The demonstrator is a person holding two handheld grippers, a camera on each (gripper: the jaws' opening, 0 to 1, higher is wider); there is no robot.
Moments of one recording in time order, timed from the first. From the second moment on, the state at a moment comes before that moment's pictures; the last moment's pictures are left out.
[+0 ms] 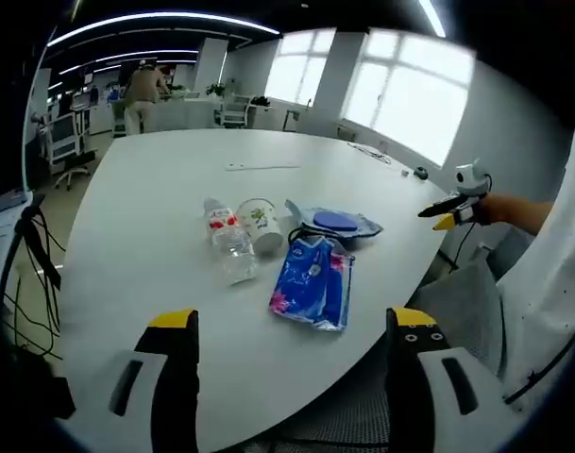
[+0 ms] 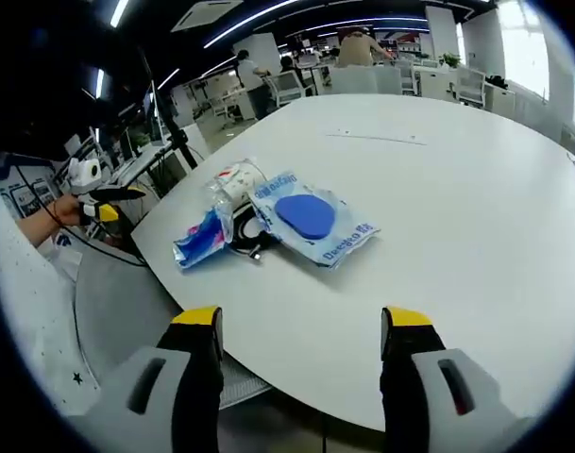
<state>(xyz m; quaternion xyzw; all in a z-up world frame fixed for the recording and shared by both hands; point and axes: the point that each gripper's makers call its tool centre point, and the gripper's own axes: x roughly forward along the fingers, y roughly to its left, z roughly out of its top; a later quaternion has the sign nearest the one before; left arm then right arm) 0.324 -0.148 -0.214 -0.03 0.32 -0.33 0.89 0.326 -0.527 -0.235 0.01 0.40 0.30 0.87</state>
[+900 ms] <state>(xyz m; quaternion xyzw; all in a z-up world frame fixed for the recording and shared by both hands) 0.324 -0.152 -0.210 -0.02 0.32 -0.34 0.89 0.327 -0.527 -0.230 0.00 0.39 0.30 0.87</state>
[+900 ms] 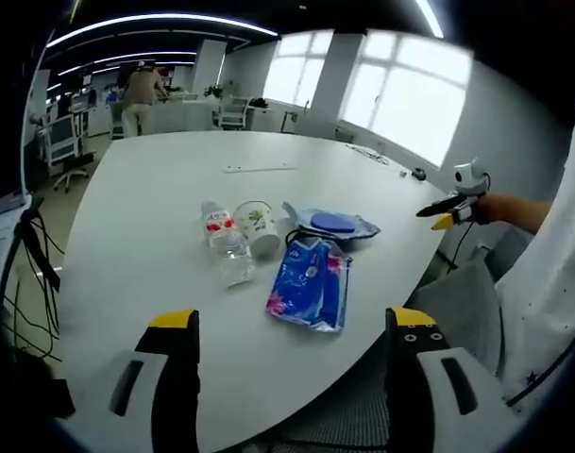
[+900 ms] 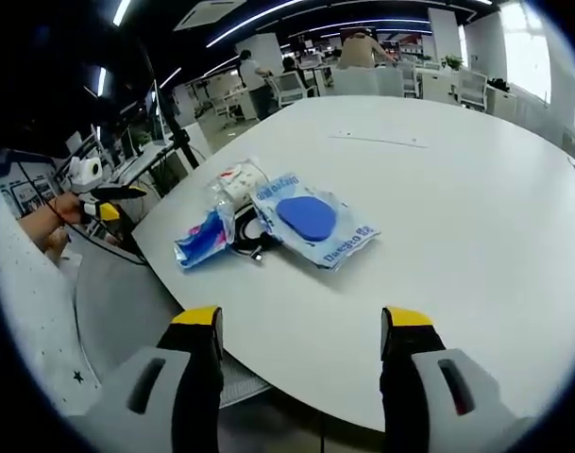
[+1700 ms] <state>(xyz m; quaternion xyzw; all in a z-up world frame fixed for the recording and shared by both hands) 0.332 -0.148 -0.209 -0.02 0.32 -0.34 0.88 0.334 -0.527 -0.229 0.01 0.39 0.30 0.87</state>
